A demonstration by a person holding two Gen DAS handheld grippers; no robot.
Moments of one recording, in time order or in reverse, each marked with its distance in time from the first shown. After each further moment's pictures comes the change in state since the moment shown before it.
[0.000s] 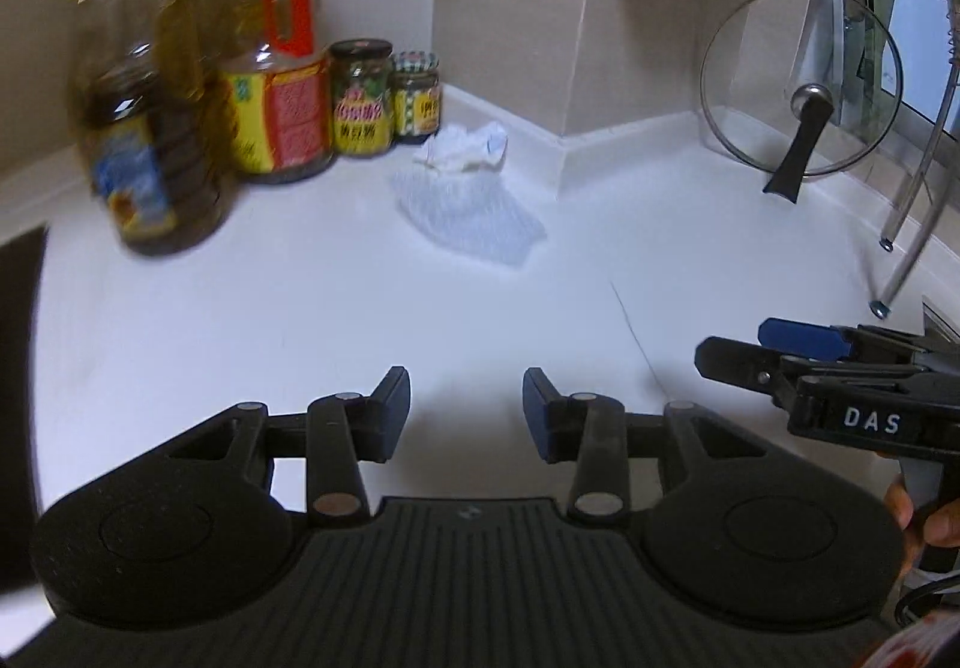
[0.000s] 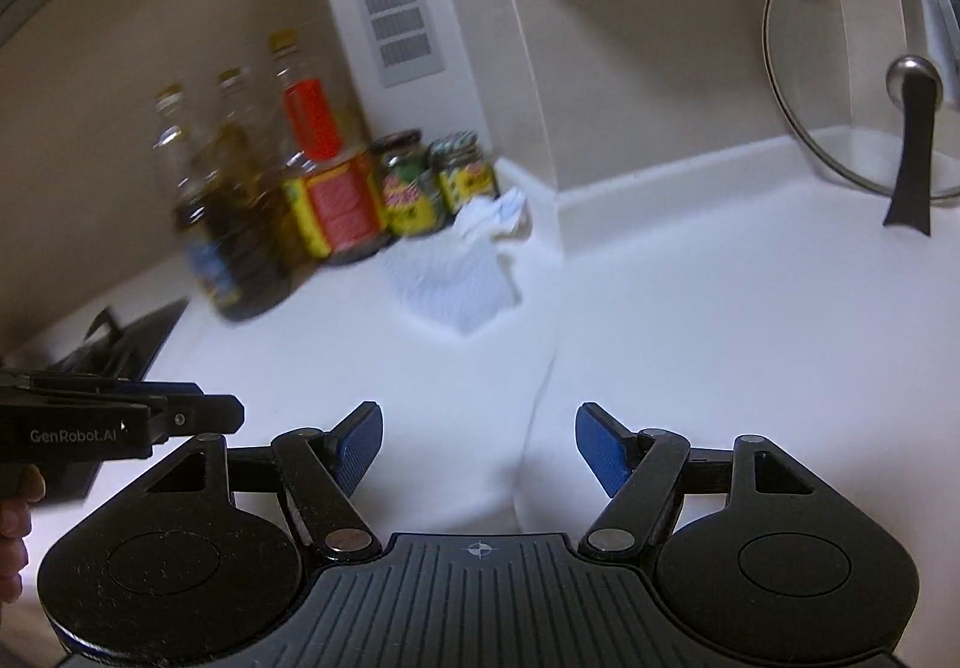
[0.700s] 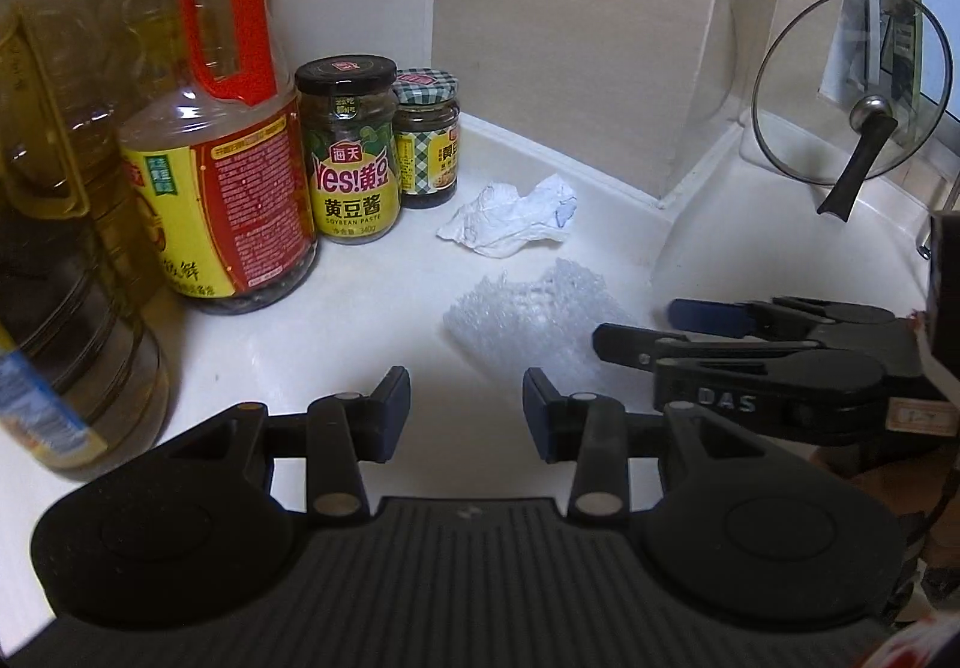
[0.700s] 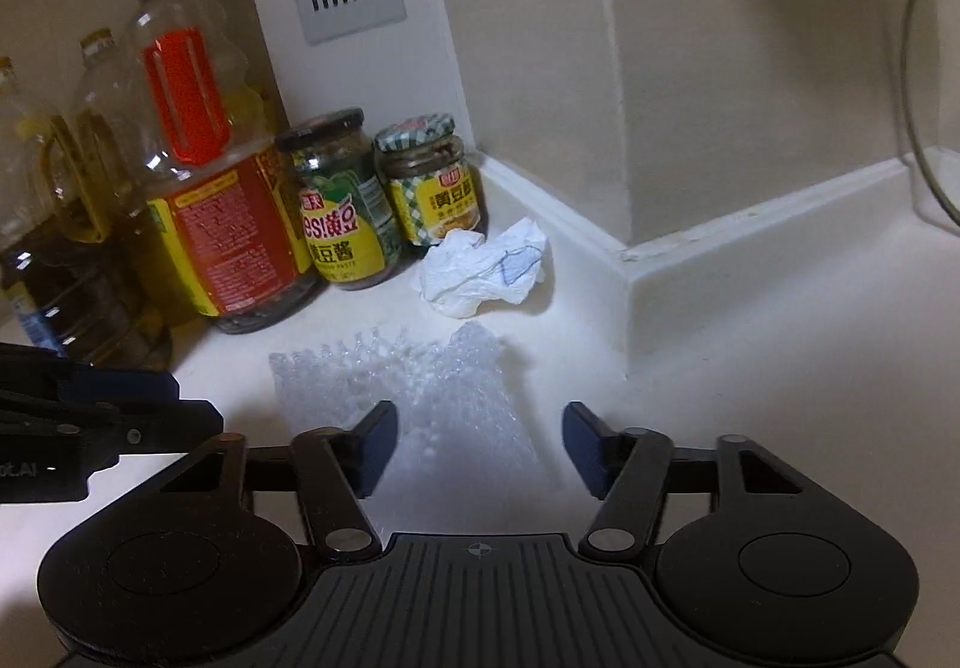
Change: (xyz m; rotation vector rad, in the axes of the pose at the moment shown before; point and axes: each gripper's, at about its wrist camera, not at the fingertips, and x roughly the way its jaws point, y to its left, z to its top) left arm 0.137 0.079 0.086 0.105 0.026 -0.107; right arm 0.193 0.003 0.064 -0.013 0.037 -0.097
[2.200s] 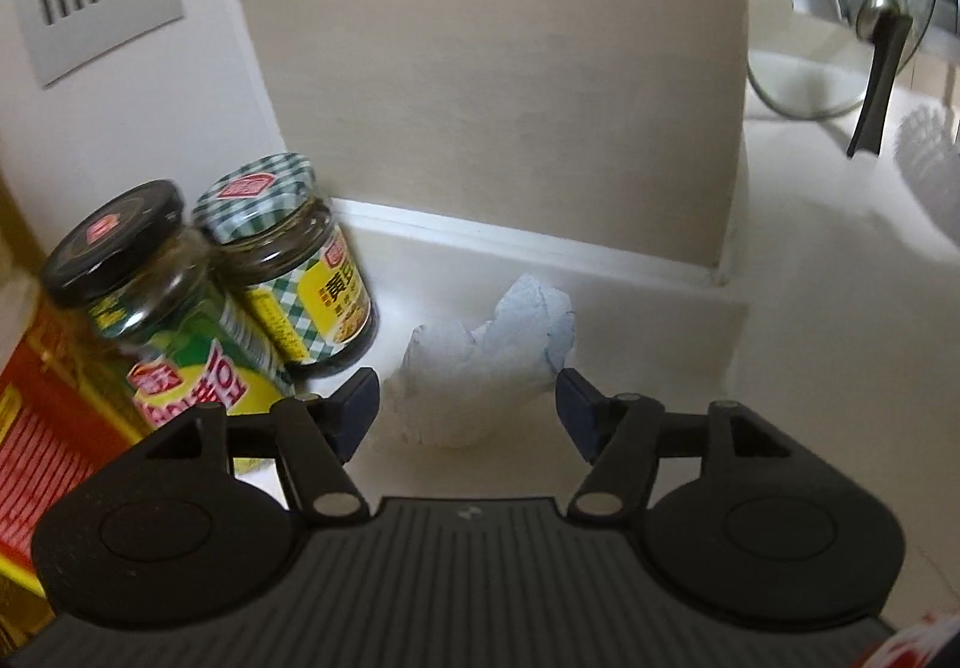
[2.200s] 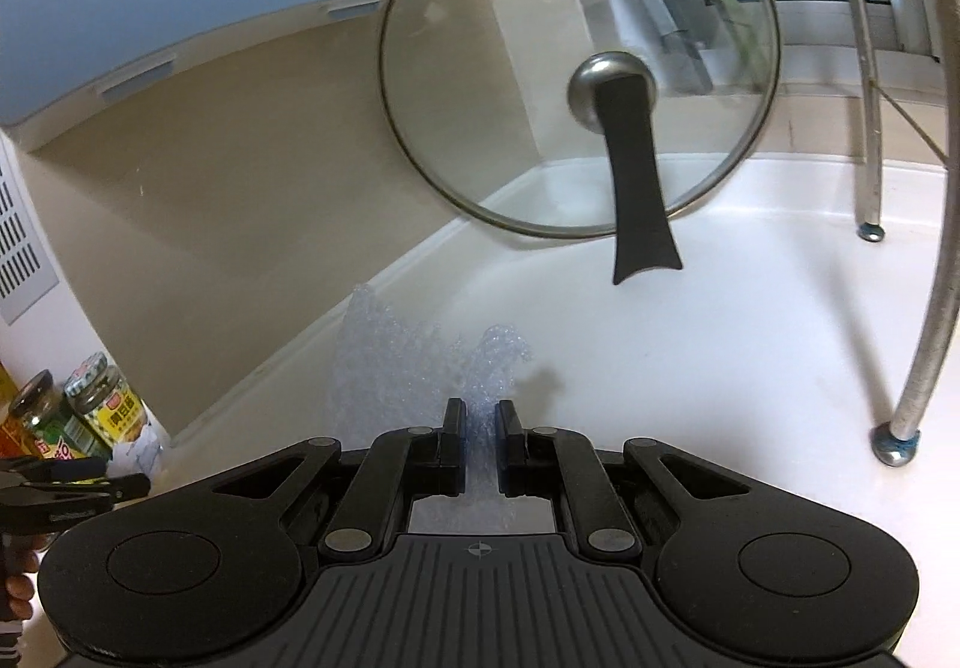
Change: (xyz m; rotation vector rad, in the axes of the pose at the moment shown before) left arm 0.134 -0.041 0.071 0.322 -0.051 -0.015; right arm -0.135 -0.156 -0.011 0.423 -0.217 -0.430
